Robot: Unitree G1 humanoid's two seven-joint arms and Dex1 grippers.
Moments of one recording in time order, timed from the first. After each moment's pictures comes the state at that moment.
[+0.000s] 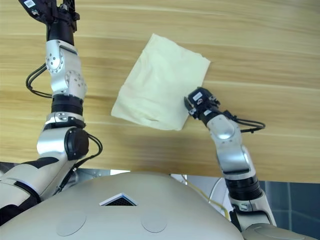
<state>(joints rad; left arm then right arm) -0.58 0.06 0.27 0.64 -0.31 -0.33 -0.16 0.22 -0.48 0.16 -0.49 -0.14 0.61 0.34</state>
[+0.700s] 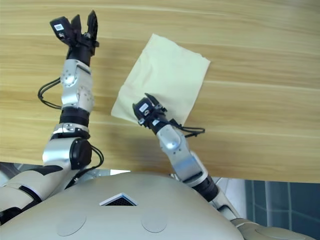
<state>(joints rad) -0.50 0.03 0.20 0.67 -0.27 -0.25 -0.21 0.24 -0.17 0.60 -0.37 -0.23 0.52 0.10</state>
